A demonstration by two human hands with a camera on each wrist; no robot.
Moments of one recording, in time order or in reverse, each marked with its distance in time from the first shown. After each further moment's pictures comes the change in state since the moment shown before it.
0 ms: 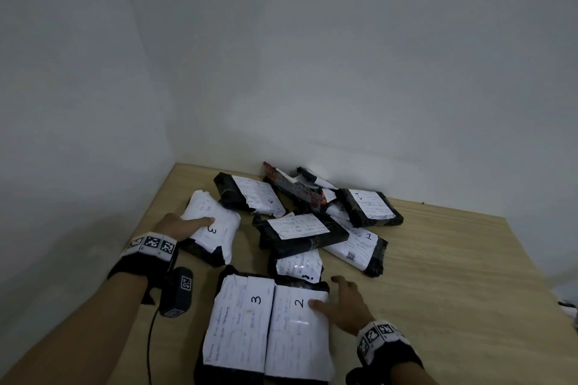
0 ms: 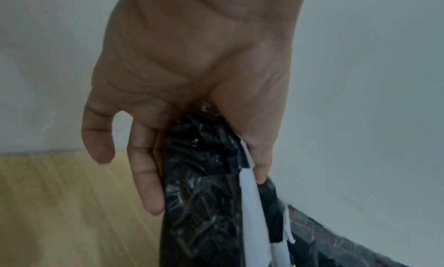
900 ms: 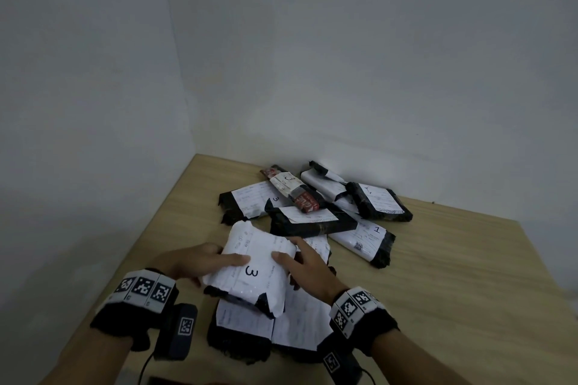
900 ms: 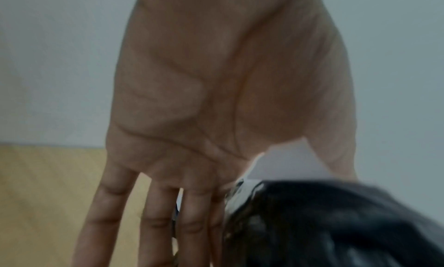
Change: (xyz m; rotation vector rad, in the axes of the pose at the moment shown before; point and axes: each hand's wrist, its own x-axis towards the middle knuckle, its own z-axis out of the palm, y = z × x) left_hand -0.008 0.016 0.066 0.255 -0.734 0.060; right_hand 0.048 -0.086 -0.012 0.602 -0.191 -0.230
